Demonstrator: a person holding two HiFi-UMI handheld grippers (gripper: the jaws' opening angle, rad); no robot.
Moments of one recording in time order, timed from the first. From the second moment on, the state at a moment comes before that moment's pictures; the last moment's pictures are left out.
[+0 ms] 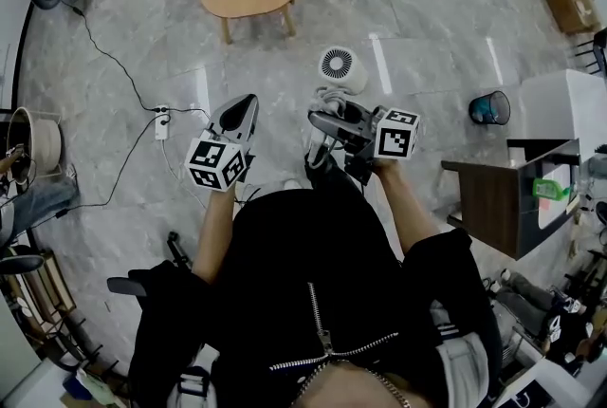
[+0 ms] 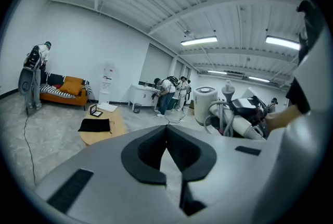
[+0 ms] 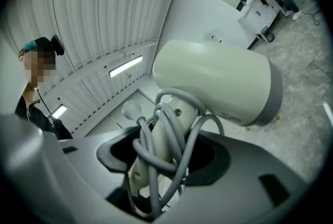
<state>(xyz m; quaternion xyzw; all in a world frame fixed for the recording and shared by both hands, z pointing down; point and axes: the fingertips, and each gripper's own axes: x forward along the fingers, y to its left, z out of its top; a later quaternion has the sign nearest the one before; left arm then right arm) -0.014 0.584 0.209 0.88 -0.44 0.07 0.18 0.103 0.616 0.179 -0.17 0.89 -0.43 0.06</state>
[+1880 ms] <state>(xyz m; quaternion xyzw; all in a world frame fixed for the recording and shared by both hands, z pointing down) 0.035 0.406 0.222 0.84 -0.50 0.08 0.21 0.164 0.424 0.209 -0.10 0.89 -0.45 0.03</state>
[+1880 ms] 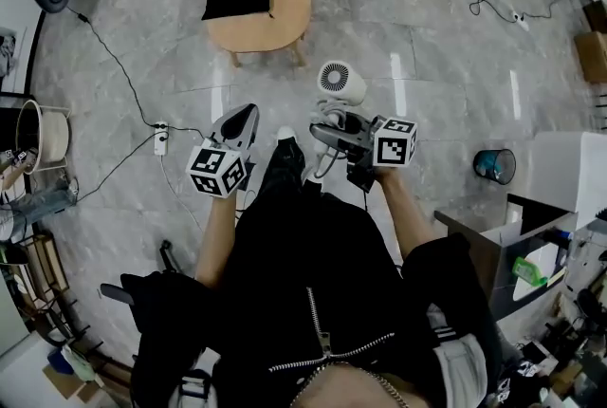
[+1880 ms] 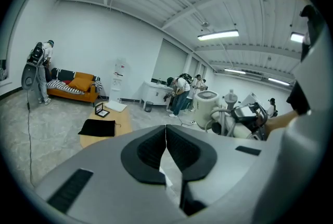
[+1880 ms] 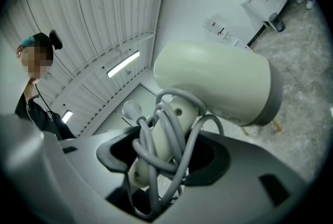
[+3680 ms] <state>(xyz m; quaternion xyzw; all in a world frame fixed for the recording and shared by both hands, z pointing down) -0.059 0.144 0.245 0.86 -0.44 0.07 0.24 0.060 0.179 0.200 -0.15 0.89 -0.44 0.02</state>
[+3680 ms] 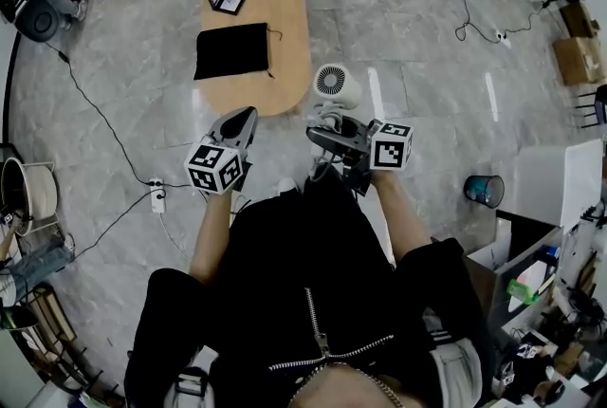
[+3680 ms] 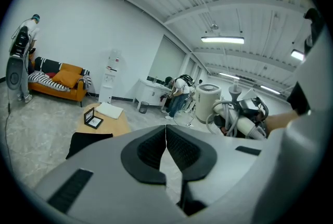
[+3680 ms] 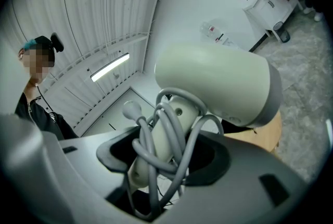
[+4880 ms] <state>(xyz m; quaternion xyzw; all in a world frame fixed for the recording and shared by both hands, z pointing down) -0.007 -0.073 0.273 0.82 -0.48 0.10 0.28 0.103 -0.058 0.221 -0.09 0.89 -0.46 -0.03</state>
